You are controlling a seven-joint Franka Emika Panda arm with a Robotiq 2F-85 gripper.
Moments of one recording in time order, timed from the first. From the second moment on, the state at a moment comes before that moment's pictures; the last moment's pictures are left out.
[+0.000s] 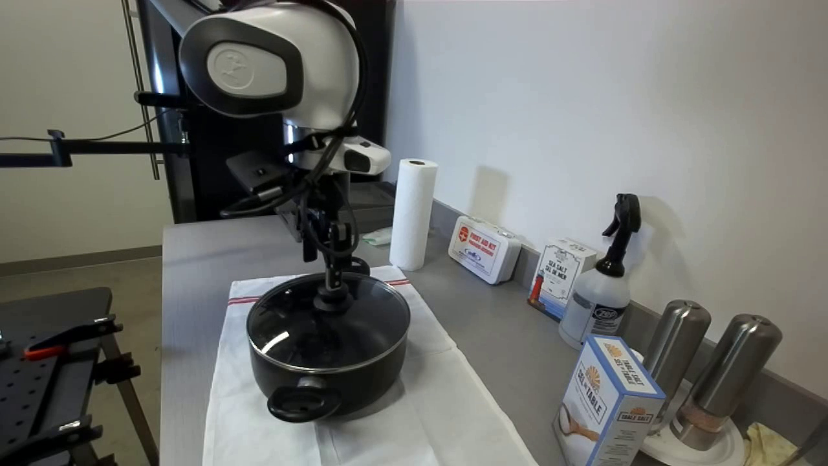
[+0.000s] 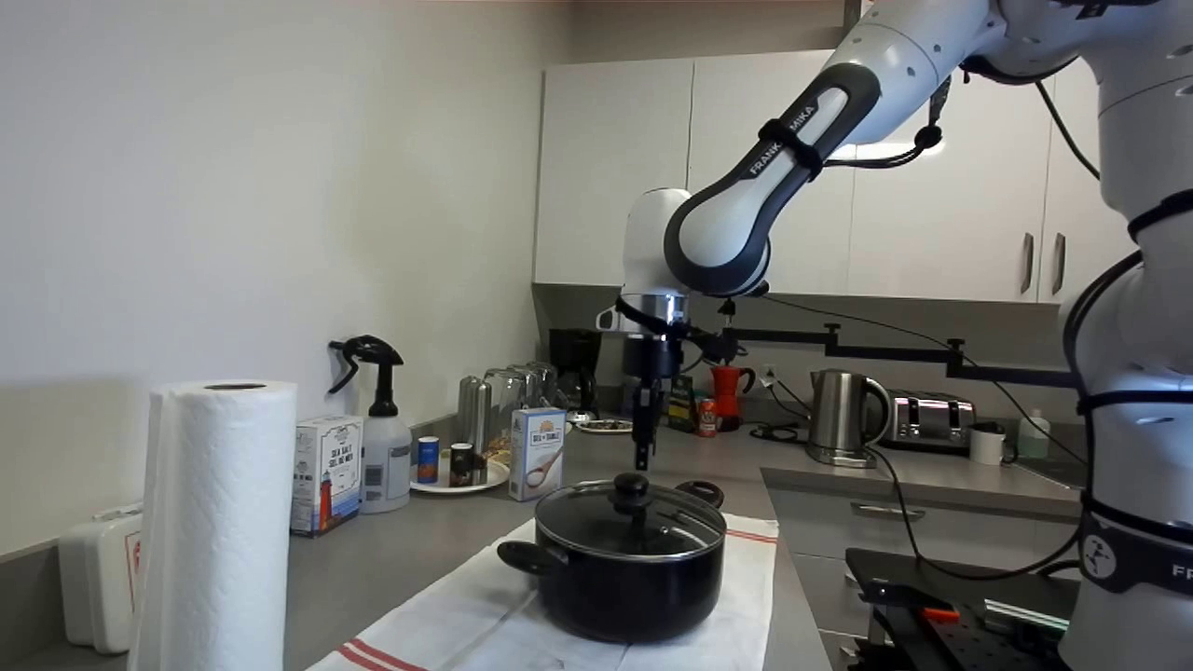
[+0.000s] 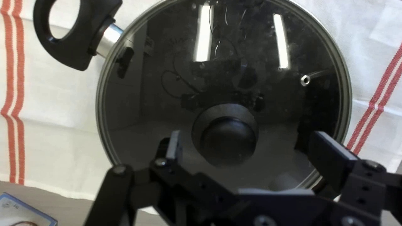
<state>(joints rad) -0.08 0.08 -0.10 -2.39 -0.02 2.49 -0.22</state>
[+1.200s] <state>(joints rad) -0.12 0.22 -0.09 -2.29 -0.02 2.49 -0.23</state>
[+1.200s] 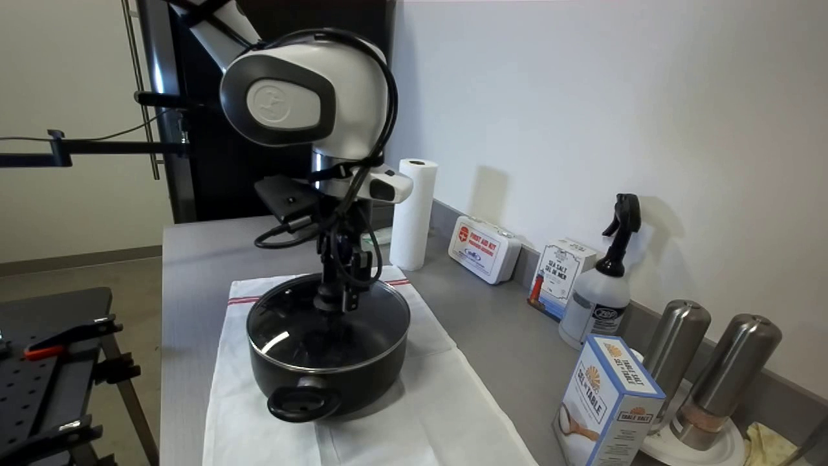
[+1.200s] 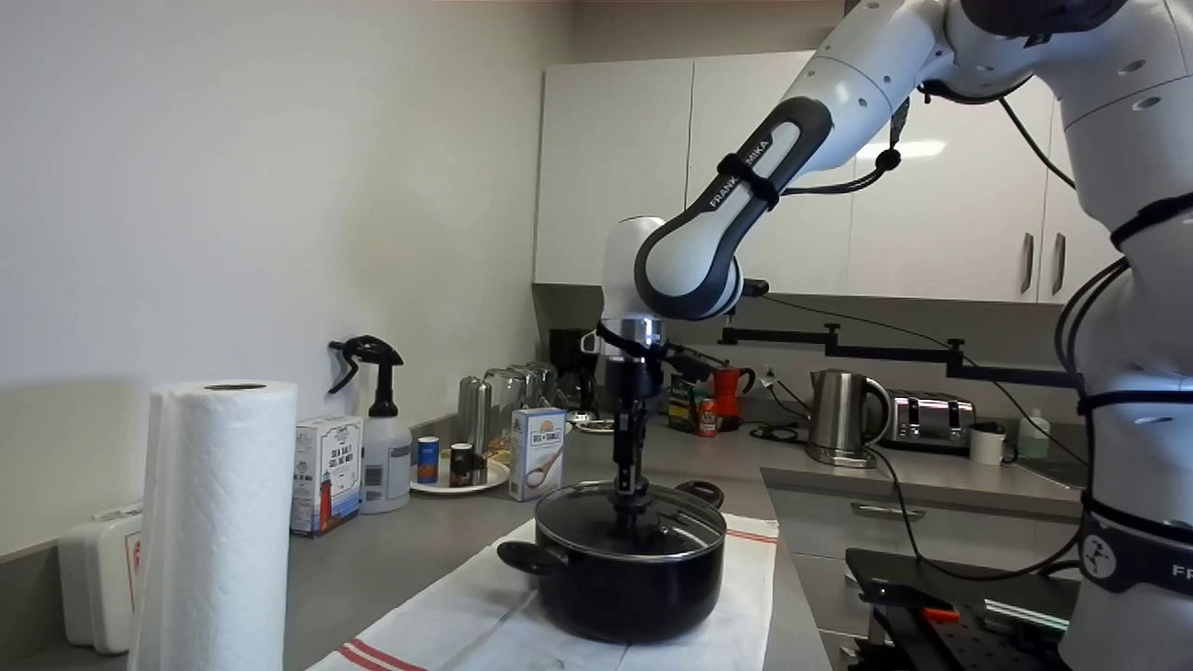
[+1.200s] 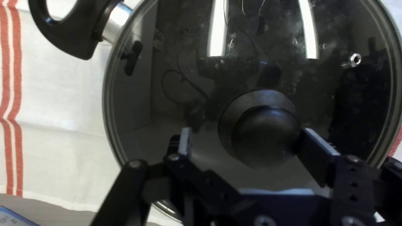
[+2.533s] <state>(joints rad) -0.11 0.14 -0.07 -2.32 -0.03 2.49 -0.23</state>
